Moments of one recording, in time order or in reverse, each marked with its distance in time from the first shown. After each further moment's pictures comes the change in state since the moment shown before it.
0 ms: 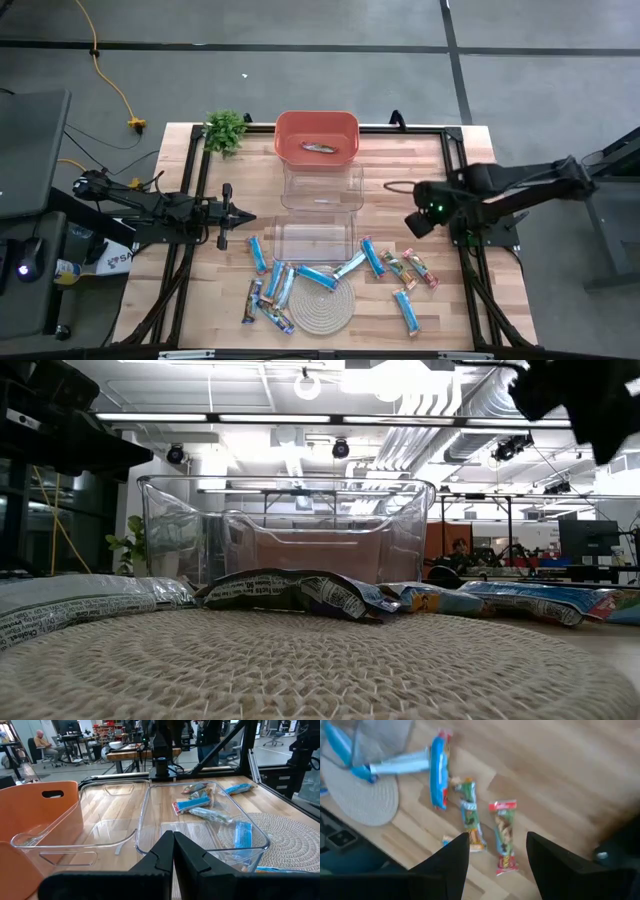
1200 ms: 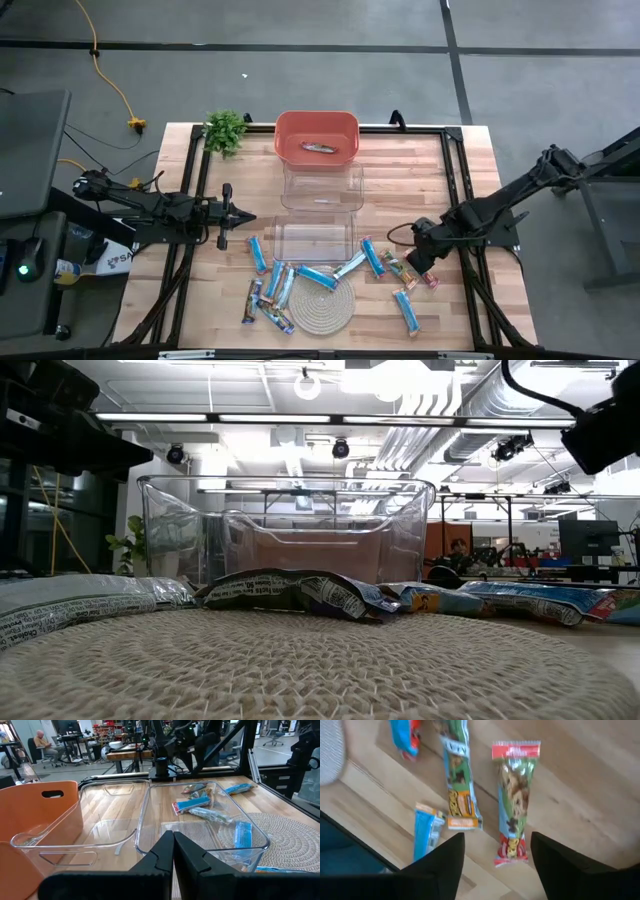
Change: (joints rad) left arm 0.000 0.000 0.000 0.000 0.000 0.000; right arm 0.374 0.044 -0.300 0.357 -0.008 0.290
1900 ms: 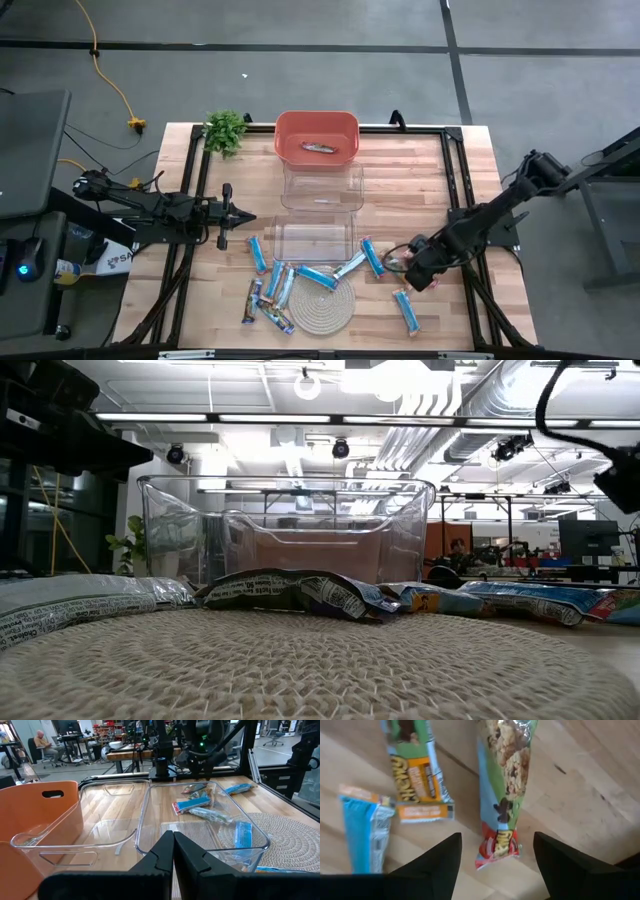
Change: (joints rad) left arm 0.000 0.000 0.000 0.000 0.000 0.000; right arm 0.122 0.272 0.000 0.078 -0.051 0.076
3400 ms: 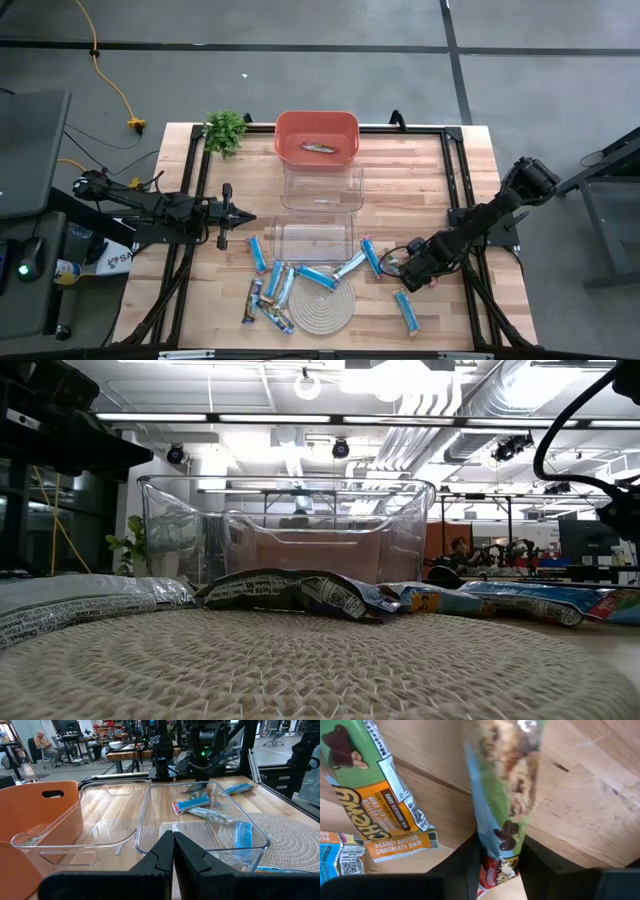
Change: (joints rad) left arm 0.000 0.000 0.000 0.000 0.000 0.000; right arm 0.000 0.150 0.002 0.063 -0.012 0.125
